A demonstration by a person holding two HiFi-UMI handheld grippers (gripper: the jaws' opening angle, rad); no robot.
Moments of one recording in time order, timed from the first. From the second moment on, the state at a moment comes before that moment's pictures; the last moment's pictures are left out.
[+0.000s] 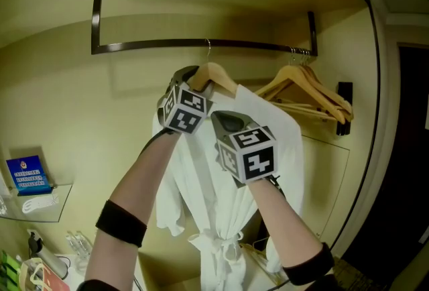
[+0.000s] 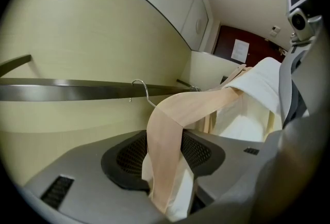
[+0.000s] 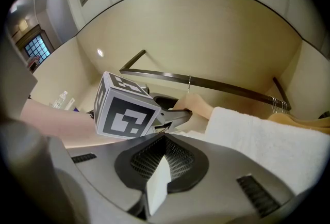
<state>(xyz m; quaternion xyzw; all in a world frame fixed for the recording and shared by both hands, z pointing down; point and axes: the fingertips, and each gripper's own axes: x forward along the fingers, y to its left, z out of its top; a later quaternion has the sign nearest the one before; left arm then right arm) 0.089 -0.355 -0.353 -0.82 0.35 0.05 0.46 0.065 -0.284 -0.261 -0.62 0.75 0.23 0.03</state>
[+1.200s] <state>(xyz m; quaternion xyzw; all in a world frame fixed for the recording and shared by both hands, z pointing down) 0.078 -0.328 -0.377 -0.80 0.38 0.08 0.45 0.071 -0.266 -0.257 -0.60 0.77 0.22 0.06</state>
